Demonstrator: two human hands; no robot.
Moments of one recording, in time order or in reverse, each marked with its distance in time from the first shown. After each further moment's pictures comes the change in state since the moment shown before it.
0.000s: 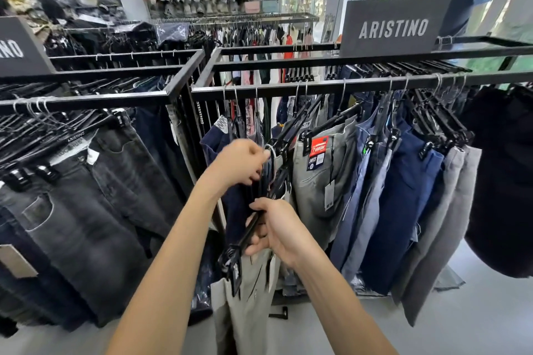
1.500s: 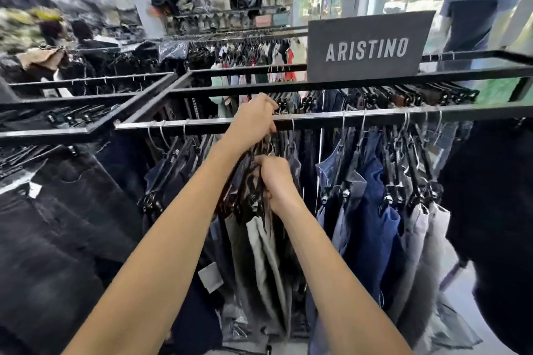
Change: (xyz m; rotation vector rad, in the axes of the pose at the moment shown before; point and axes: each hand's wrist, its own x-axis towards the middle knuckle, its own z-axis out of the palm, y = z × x) left_hand 0.209 0.146 0.086 0.039 0.316 0.197; right_hand 0.126 -0.161 -0.157 -0.109 0.203 -0.191
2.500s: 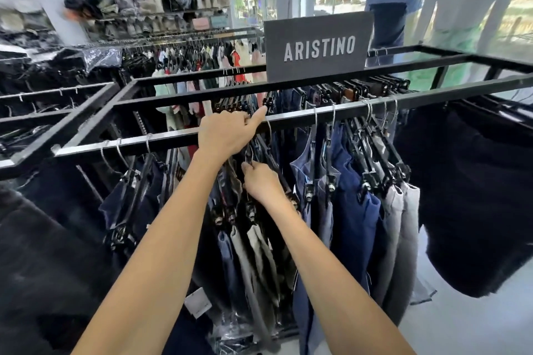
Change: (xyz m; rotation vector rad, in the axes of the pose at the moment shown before) left_hand 0.029 -0.036 0.013 0.737 0.089 0.340; right_hand 0.046 0.016 -0.008 -0.645 0.196 -0.059
